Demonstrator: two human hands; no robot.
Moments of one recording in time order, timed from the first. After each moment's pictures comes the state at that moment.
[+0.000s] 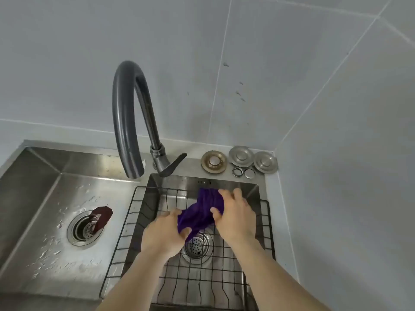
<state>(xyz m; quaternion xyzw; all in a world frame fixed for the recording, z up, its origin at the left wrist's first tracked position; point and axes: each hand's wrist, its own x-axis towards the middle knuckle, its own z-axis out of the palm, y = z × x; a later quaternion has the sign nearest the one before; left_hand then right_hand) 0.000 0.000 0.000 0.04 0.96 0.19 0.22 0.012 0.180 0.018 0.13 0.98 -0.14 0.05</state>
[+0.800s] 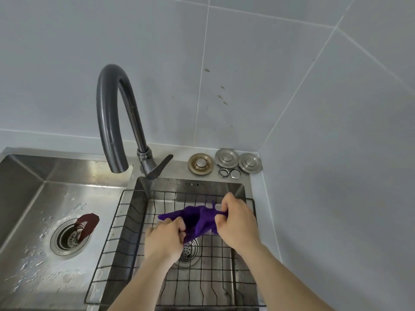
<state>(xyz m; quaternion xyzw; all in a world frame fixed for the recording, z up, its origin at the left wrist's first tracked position) 0.017 0.027 -0.025 0.07 0.96 0.18 0.20 0.041 0.212 0.031 0.15 0.95 -0.26 0.03</state>
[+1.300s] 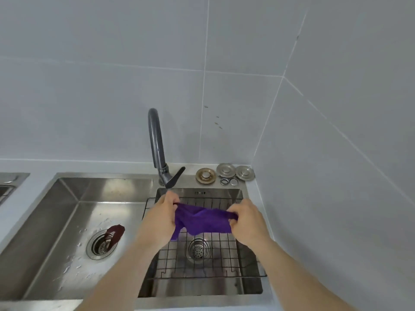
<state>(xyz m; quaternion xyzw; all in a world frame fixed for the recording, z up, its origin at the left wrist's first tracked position) 0.049 -0.040 0.112 0.17 0.95 0.27 0.03 0.115 0.185 0.118 0.14 0.96 -0.23 0.00</state>
